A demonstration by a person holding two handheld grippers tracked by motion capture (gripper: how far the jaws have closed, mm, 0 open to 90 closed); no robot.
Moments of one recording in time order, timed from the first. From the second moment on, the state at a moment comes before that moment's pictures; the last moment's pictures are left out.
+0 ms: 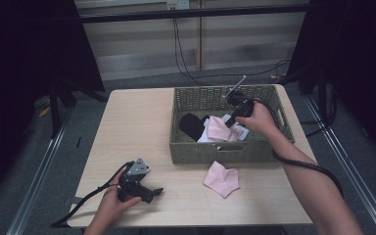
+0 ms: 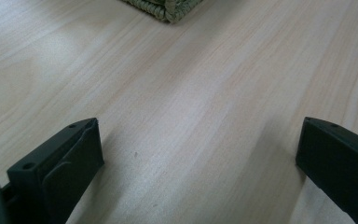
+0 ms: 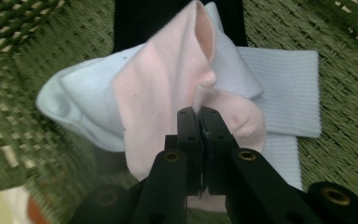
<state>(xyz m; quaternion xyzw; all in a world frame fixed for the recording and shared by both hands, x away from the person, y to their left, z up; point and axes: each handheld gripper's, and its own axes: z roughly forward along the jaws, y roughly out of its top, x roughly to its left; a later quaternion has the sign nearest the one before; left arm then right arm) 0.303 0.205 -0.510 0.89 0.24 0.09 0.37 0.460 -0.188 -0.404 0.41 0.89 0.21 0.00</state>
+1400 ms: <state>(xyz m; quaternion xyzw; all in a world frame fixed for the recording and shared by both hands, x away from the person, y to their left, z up) 0.303 0.205 -0.510 0.89 0.24 0.09 0.37 0.423 -0.215 -0.293 0.36 0.91 0.22 -0.02</state>
